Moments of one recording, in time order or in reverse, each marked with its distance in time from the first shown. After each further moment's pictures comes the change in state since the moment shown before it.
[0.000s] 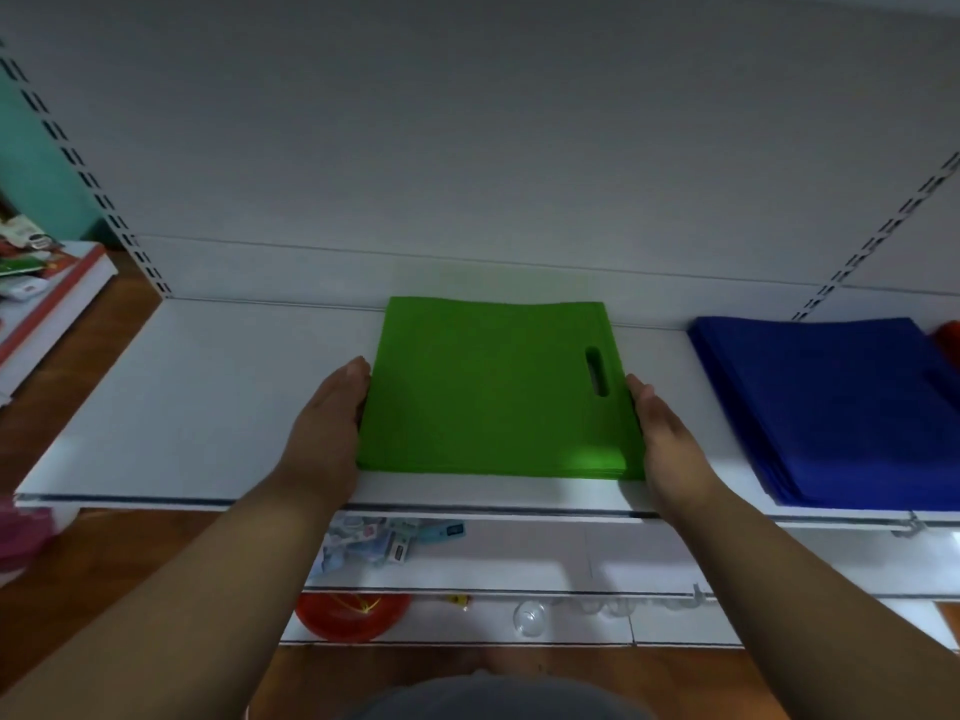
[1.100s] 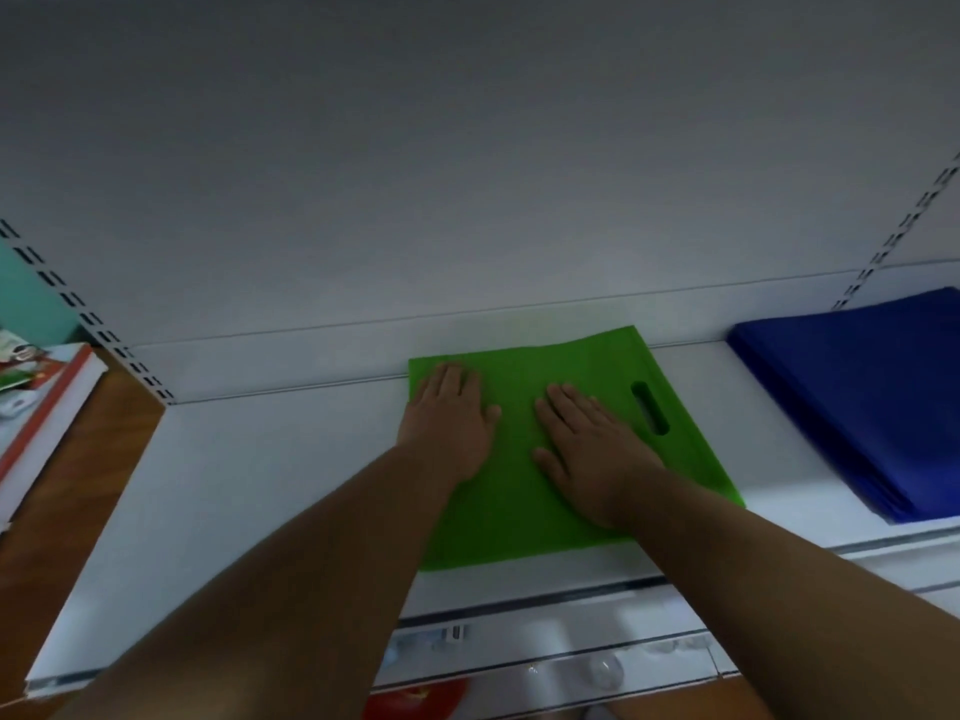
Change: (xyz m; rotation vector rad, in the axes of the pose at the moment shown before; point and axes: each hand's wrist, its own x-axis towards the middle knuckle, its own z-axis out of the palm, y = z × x) left_hand 0.086 0.030 0.065 1.686 -0.320 0.507; right_hand 0.068 -0.002 0.099 -1.450 -0.184 -0.287
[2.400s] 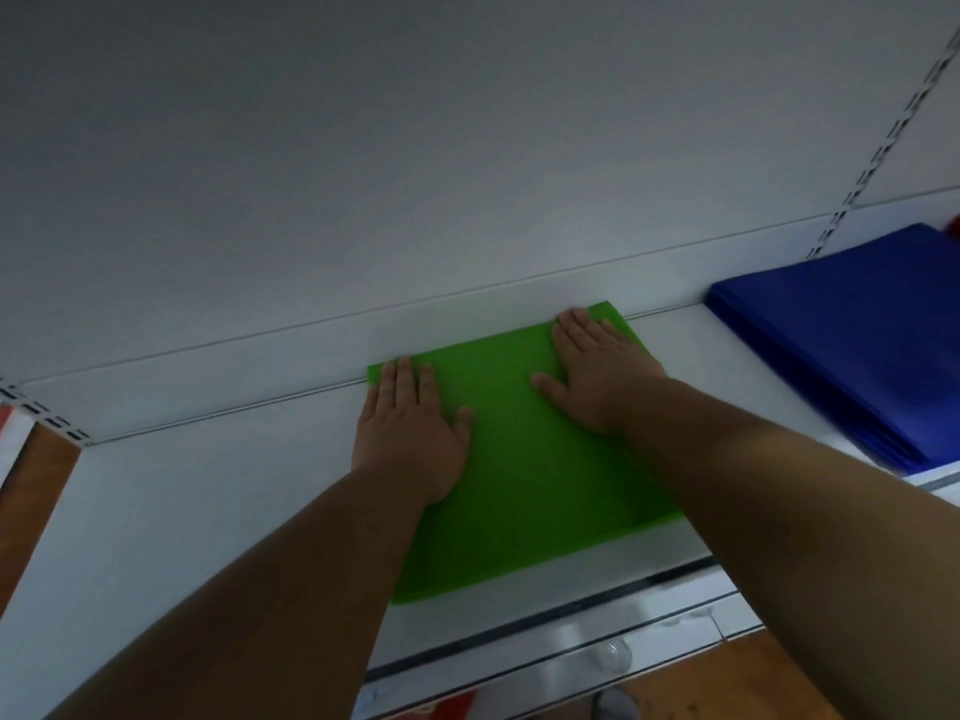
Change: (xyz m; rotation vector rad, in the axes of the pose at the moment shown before) left_hand 0.013 -0.012 0.021 0.086 0.013 -0.031; right_hand 0.053 0.053 -0.016 -0.099 -0.047 0.250
